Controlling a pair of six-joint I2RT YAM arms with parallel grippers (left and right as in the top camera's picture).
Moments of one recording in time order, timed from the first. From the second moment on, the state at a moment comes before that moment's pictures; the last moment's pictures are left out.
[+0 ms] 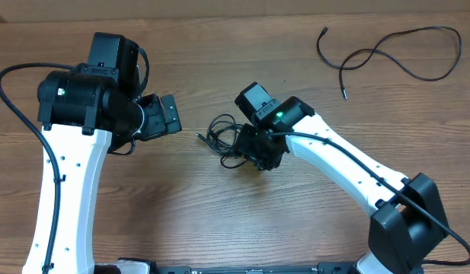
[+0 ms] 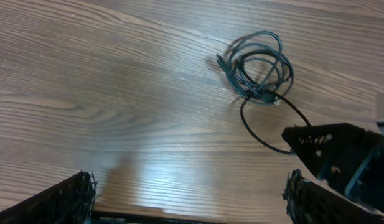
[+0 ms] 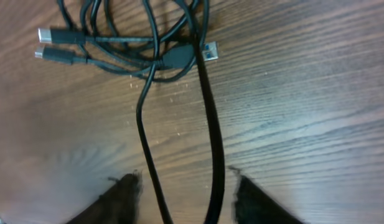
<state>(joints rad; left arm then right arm) -0.16 1.52 1.82 -1.61 0.07 -0.44 0.67 1.78 1.42 -1.01 -0.24 1.03</state>
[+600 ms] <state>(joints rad) -0.20 1.52 1.82 -1.64 0.17 -0.41 0.53 1.78 1.69 -1.00 -0.48 0.63</state>
